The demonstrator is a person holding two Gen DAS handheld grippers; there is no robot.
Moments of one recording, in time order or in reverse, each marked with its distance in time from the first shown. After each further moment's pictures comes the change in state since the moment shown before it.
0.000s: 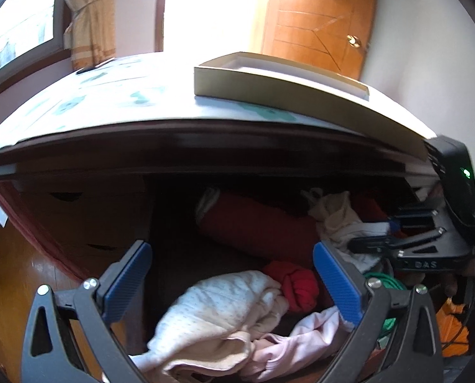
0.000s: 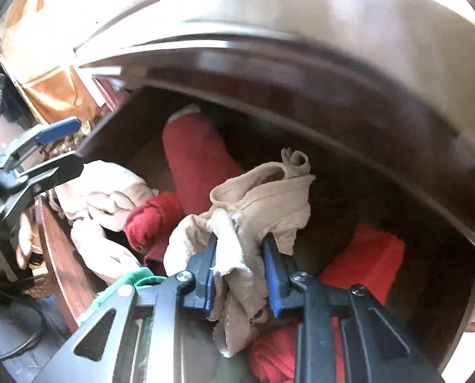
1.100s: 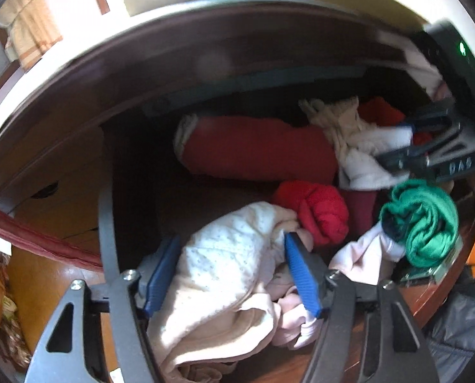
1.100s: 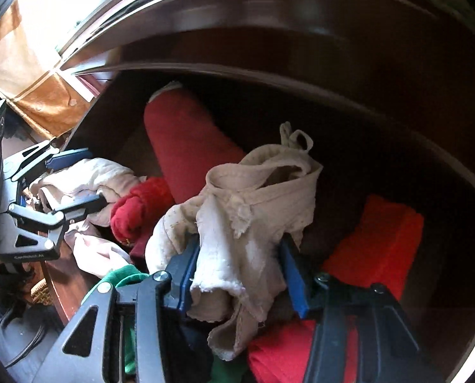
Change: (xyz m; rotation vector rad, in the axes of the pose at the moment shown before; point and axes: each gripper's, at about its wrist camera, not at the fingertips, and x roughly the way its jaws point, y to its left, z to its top) left arm 0.055 -0.024 -0.016 0.304 0.343 0.029; right arm 0.023 -0.019 0.008 0.112 0.150 0.042
